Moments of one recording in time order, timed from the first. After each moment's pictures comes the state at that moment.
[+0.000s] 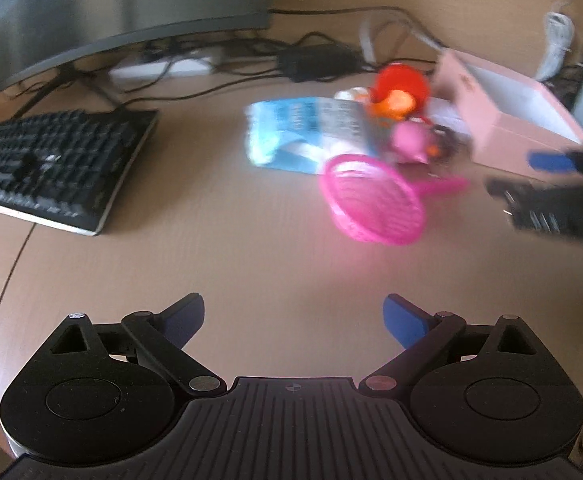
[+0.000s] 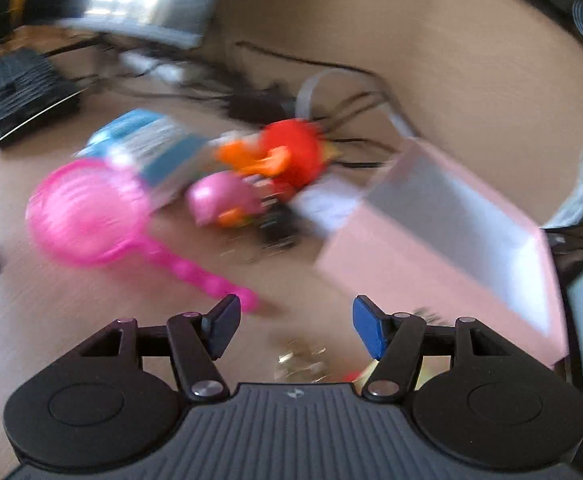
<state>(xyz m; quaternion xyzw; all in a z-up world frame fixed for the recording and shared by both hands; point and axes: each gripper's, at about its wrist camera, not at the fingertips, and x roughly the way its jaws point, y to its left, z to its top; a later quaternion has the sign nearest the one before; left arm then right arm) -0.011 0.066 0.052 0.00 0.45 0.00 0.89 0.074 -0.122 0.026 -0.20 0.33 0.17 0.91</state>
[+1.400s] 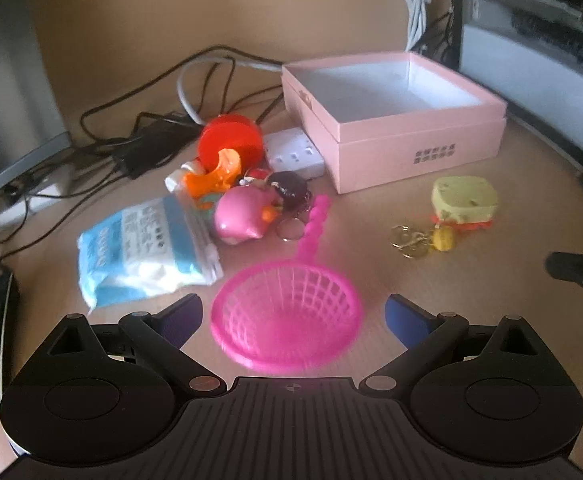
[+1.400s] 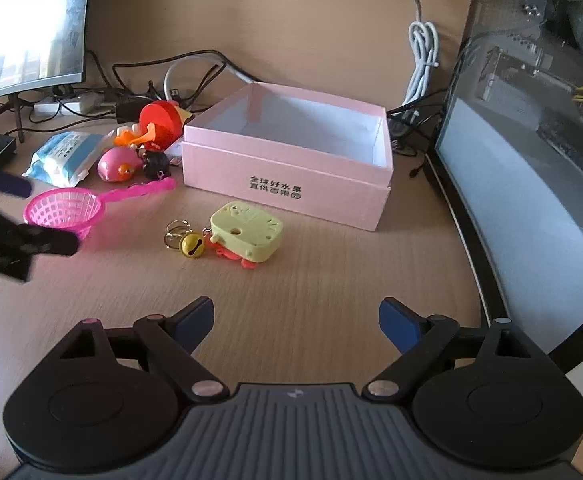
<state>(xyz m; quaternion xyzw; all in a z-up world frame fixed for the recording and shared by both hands) 0.049 -0.048 0.038 0.13 0.39 -0.13 0.90 -0.014 -0.240 0.036 -0.09 0.36 0.07 0.93</state>
